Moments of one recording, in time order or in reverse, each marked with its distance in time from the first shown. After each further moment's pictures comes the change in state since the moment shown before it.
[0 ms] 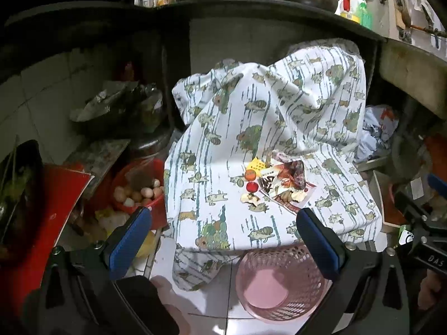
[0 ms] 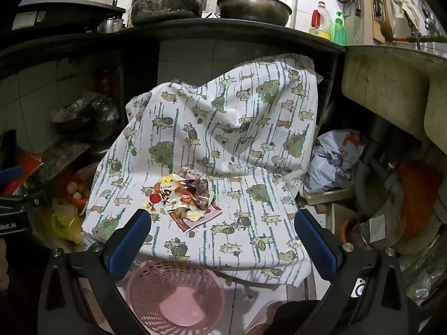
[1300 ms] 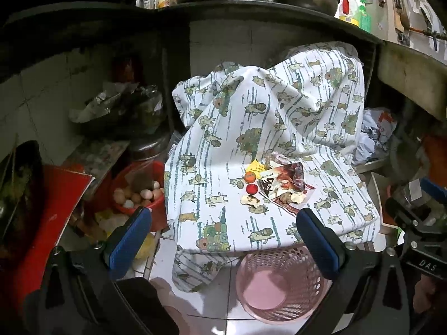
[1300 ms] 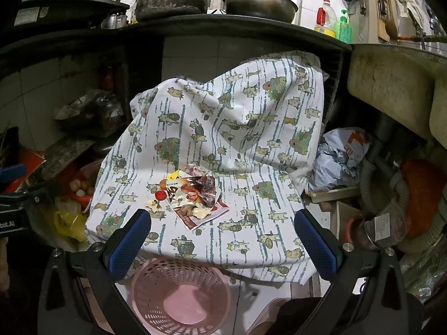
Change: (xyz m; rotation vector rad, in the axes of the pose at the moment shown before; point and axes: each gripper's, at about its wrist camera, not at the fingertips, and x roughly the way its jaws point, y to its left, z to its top) left arm -0.005 0.003 0.006 0.004 -0.014 0.000; right arm 0.002 0.007 0.000 0.002 0.019 0.018
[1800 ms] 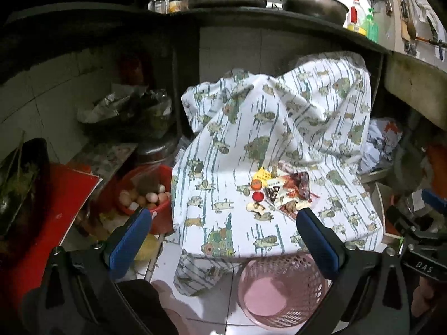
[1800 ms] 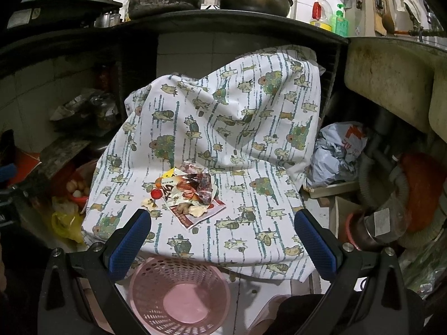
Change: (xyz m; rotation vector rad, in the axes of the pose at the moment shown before) left arm -0.008 0.007 0.002 -0.041 -0.042 0.019; right arm 0.008 -0.006 -0.002 0.012 0.010 -0.016
